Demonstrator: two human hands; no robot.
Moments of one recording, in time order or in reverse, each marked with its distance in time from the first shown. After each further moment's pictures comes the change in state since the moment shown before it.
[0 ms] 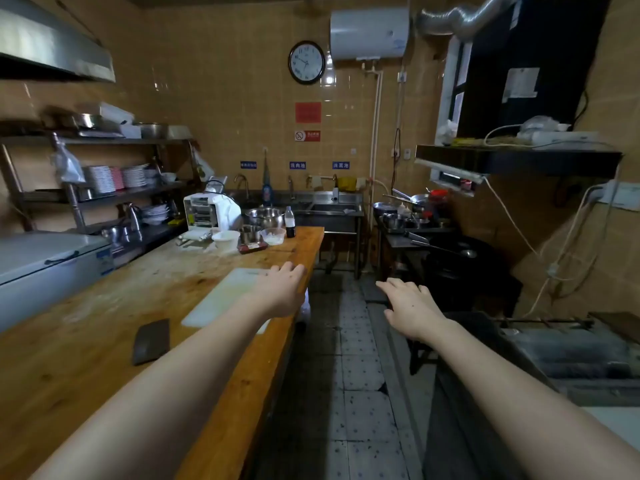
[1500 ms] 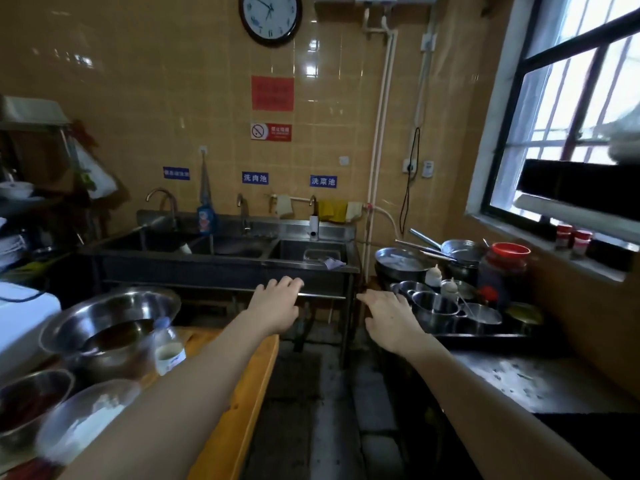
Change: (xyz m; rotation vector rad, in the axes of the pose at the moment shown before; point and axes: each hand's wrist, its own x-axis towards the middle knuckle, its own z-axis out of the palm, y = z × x) left_hand 1.199 -0.187 0.280 -0.111 0.026 0.025; right_hand 1.155 0.366 0.219 0.088 0.110 -0.038
